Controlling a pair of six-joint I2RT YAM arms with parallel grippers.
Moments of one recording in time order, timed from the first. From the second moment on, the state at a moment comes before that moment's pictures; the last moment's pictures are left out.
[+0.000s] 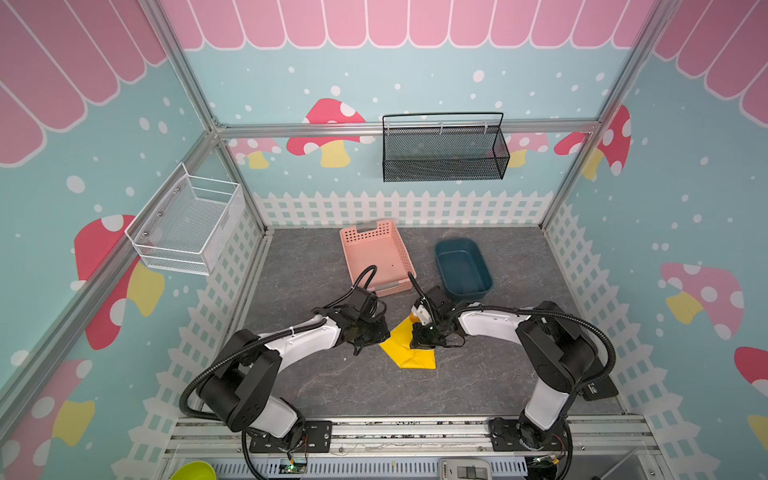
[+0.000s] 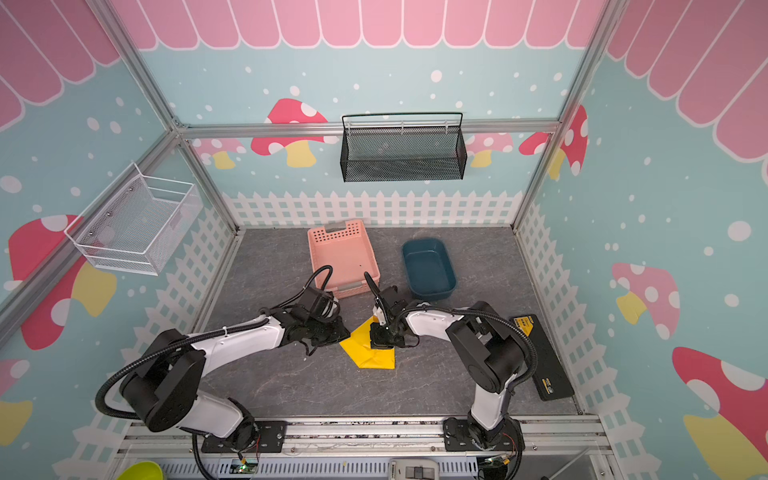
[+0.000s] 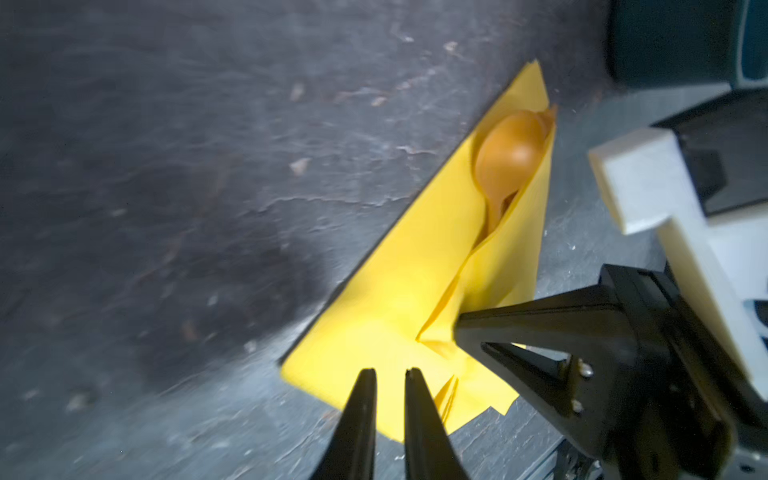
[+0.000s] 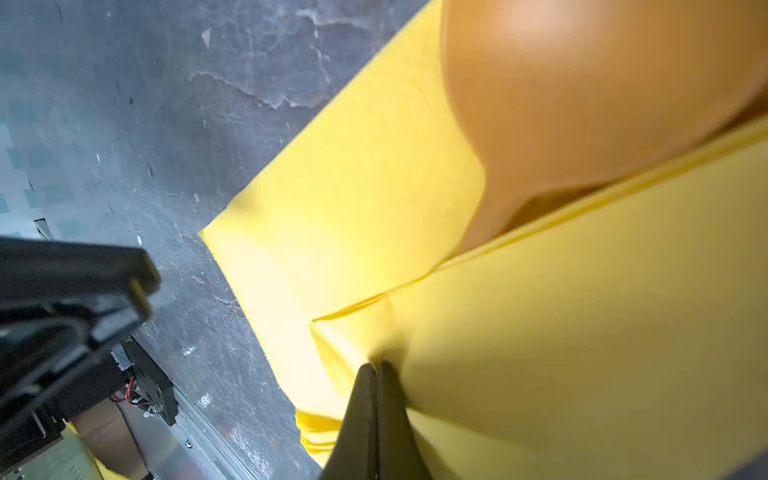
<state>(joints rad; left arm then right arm) -0.55 1.47 0.73 -0.31 0.31 -0.79 0.70 1.78 0.96 -0.37 -0.41 0.60</state>
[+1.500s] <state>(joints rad) -0.58 1.55 0.57 0.06 0.60 -0.90 0.70 1.78 0.96 -0.36 -0.42 0.60</state>
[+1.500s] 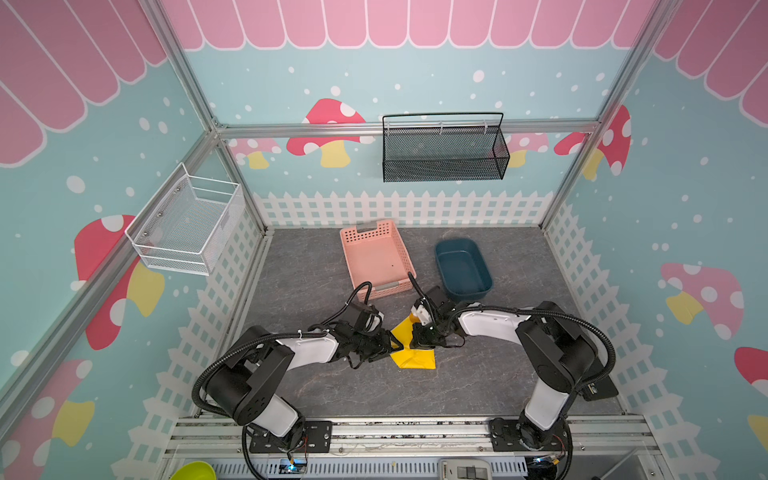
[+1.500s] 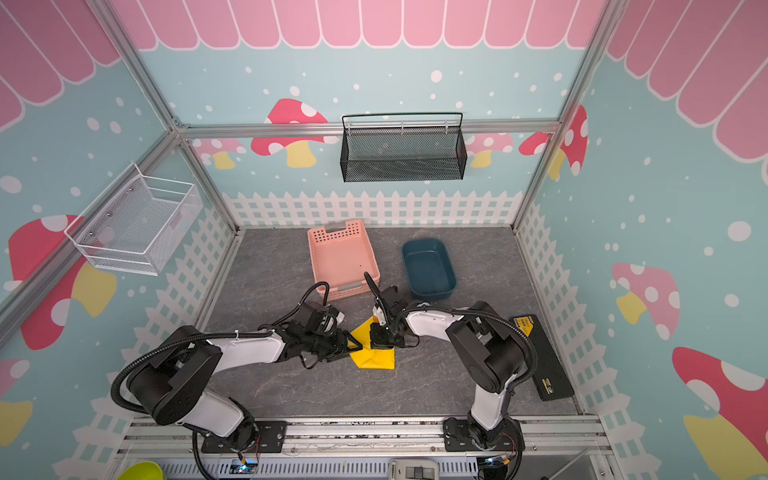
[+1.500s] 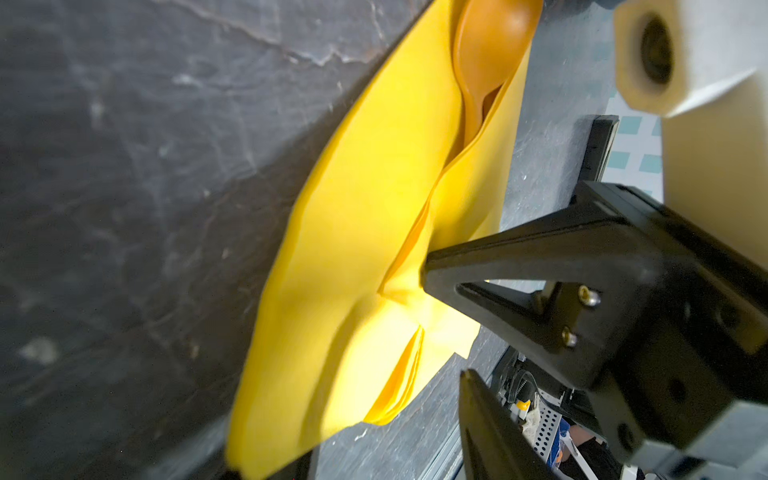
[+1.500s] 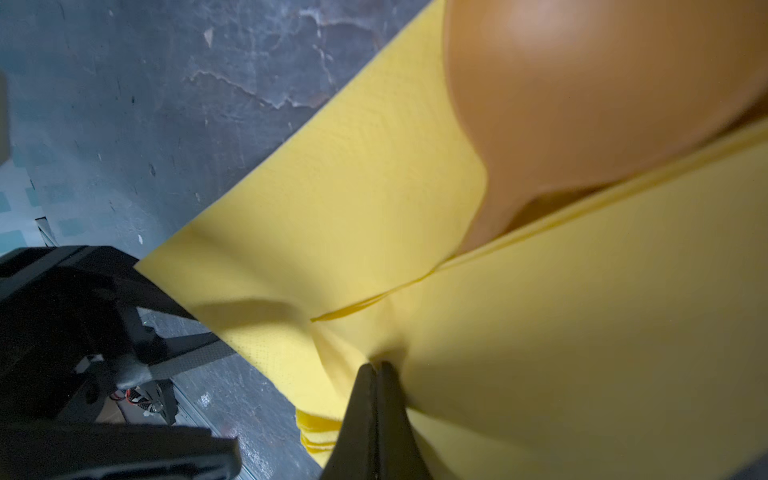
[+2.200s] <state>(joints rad) -0.50 1.56 0.64 -0.07 0.52 -0.83 0.70 1.78 0.95 -0.35 -0.42 0.60</state>
